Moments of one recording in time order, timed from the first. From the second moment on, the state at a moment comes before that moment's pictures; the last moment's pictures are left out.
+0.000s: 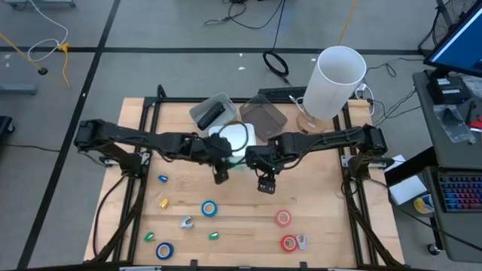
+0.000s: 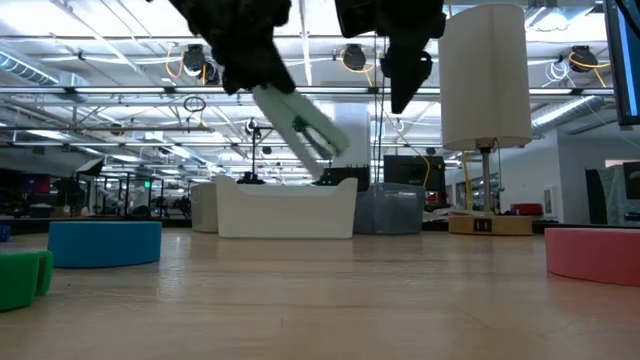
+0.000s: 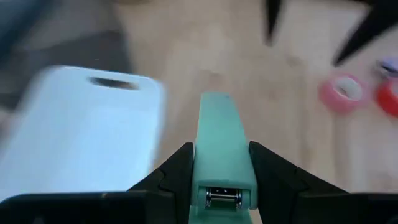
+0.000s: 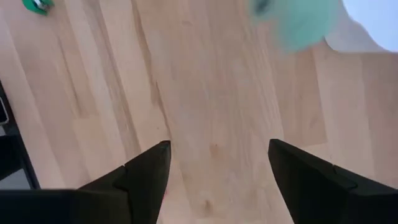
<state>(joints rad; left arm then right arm) -0.04 1.44 1.09 -0.41 -0.14 -0.25 0.09 1.80 1.65 -1.15 -0.10 0.36</state>
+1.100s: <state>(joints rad) 0.45 1.50 1.01 -0.27 -0.30 -0.07 0.11 1.80 1.65 -1.14 -0.10 0.35</state>
